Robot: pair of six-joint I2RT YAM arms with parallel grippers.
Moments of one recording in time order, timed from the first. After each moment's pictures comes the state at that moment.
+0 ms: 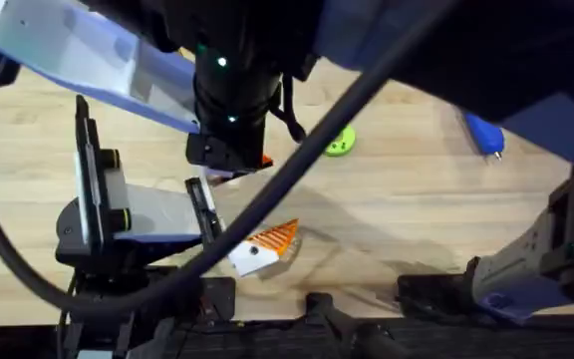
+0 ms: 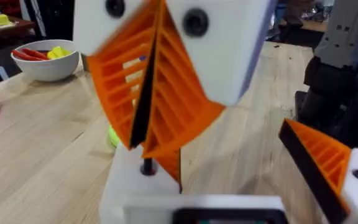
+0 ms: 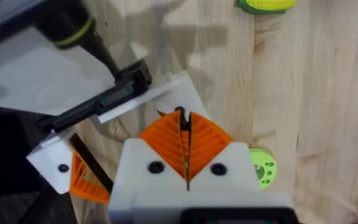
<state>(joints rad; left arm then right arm) -0.03 0.01 0.01 -0.12 1.16 0.07 1.09 1.91 2.07 -1.40 -0.02 -0.41</state>
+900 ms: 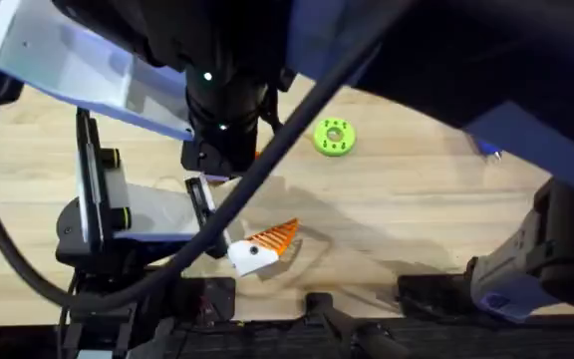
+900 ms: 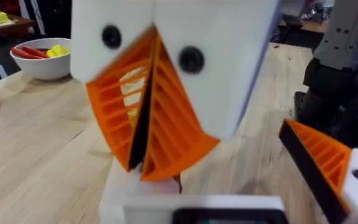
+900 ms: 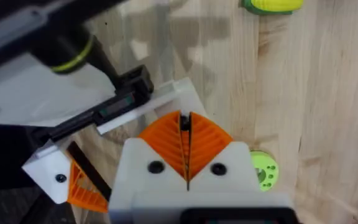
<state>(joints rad) -0.03 0.01 0.01 -0.12 1.16 0.07 1.10 1.94 2.08 -1.40 -0.01 -0.40</state>
